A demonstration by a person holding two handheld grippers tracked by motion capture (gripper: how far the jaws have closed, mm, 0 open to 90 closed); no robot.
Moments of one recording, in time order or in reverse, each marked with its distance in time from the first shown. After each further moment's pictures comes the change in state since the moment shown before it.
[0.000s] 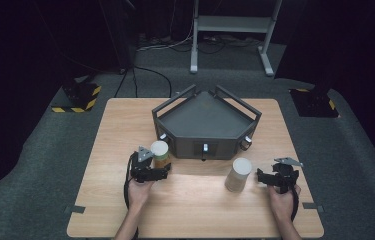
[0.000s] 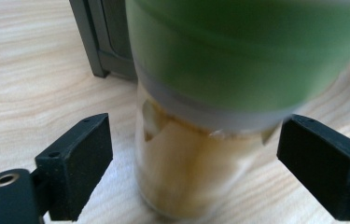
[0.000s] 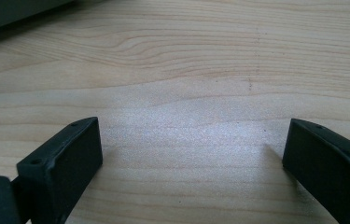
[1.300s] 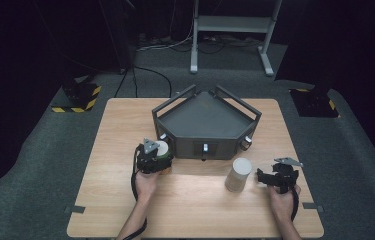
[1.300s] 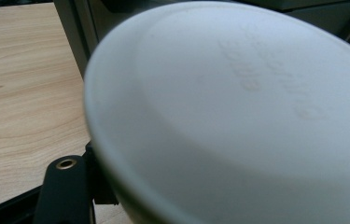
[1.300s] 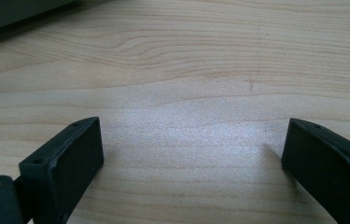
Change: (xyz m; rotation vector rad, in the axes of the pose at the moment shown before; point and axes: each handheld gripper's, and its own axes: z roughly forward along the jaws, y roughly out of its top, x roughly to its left) left arm -0.015 0.015 0.014 -0.036 0.047 -0.008; right arm 0.000 0.000 0.000 -0.003 0.003 -0.002
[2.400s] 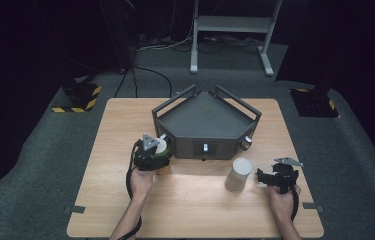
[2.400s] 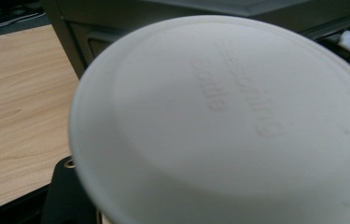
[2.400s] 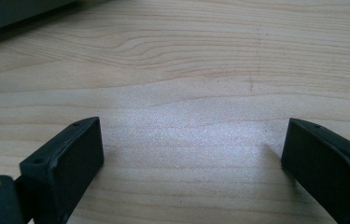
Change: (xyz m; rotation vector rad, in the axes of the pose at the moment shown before) left arm 0.000 0.034 -0.026 0.037 -0.030 0.089; right arm 0.000 0.000 0.000 0.000 0.000 0.001
